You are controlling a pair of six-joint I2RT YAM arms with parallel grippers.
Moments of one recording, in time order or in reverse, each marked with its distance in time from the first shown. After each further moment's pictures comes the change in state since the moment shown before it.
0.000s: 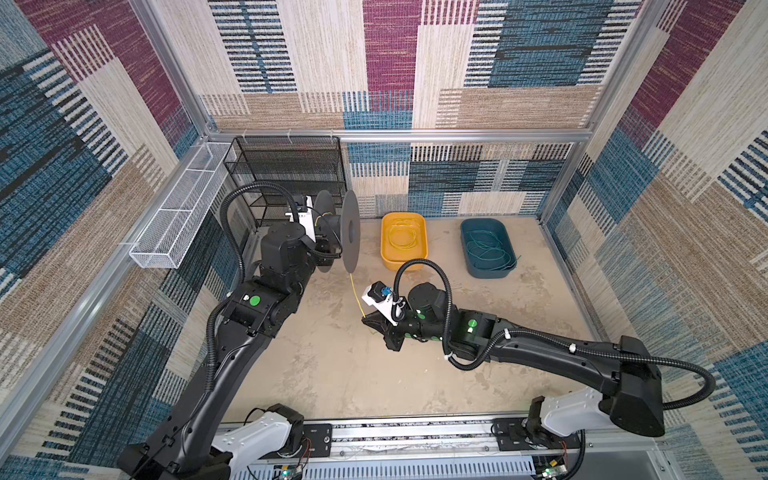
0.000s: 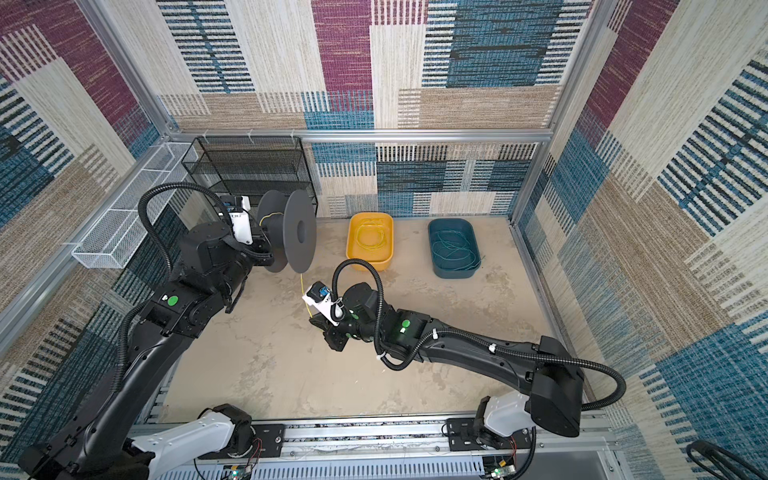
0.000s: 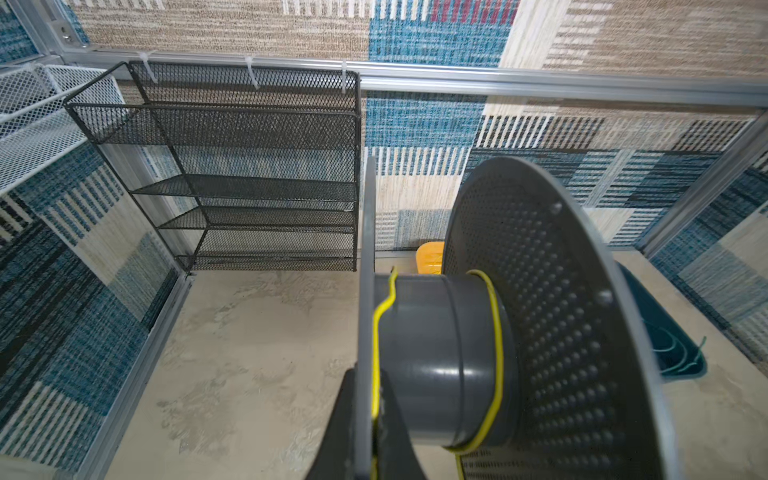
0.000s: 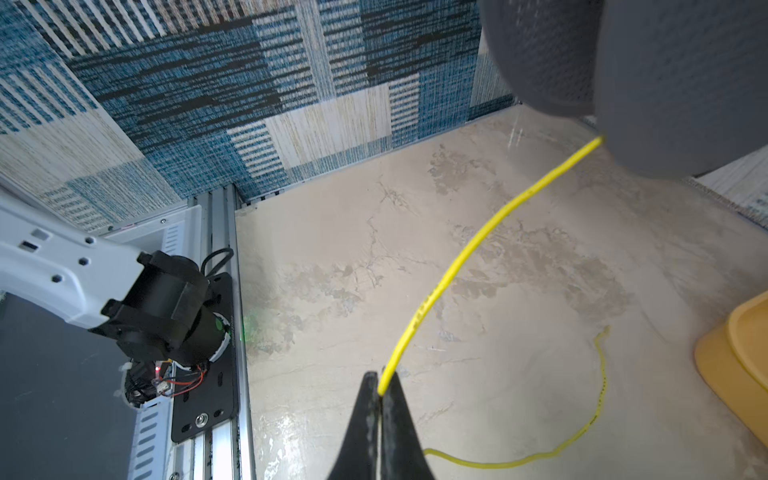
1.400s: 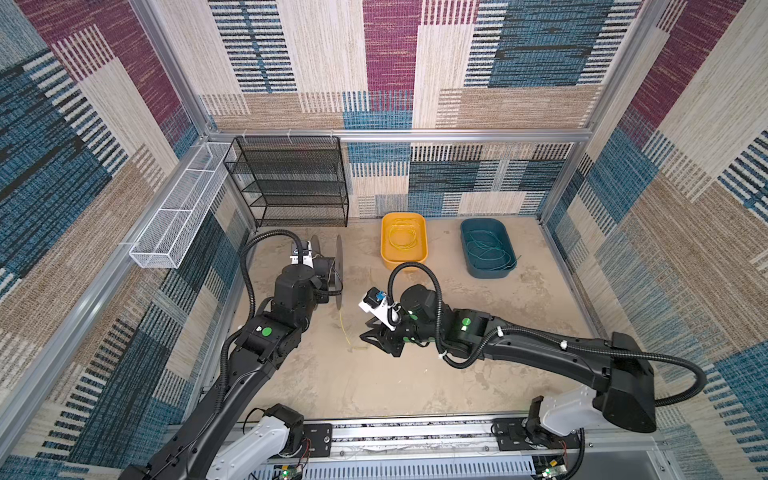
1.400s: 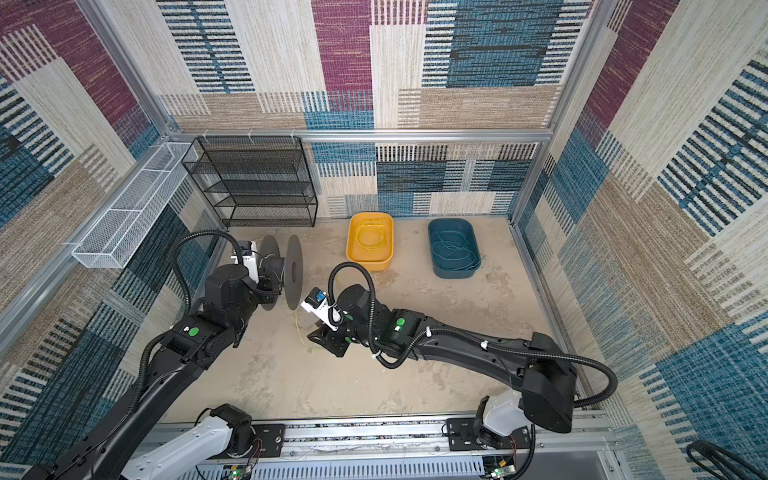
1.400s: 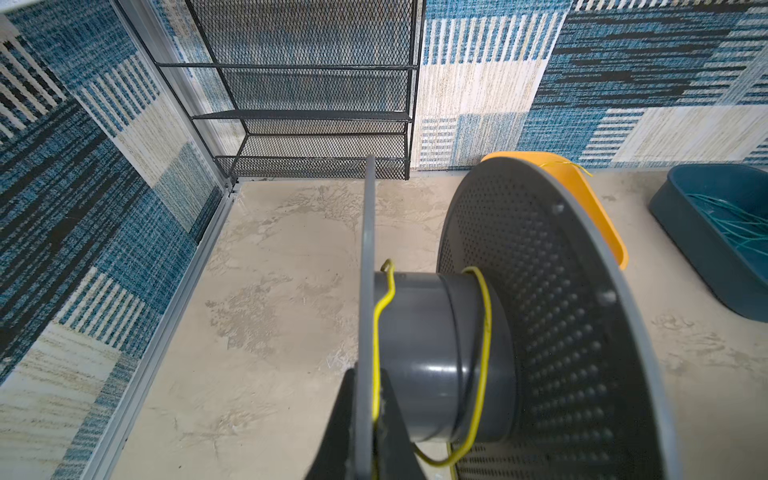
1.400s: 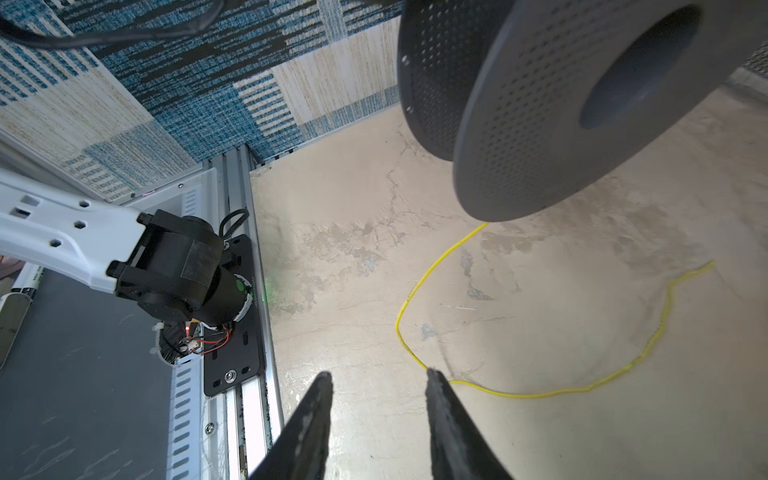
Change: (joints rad) left arm 0.002 -0.185 -0.410 0.071 -0.094 -0.025; right arm -0.022 0.011 -0.007 -0.100 -0.040 0.049
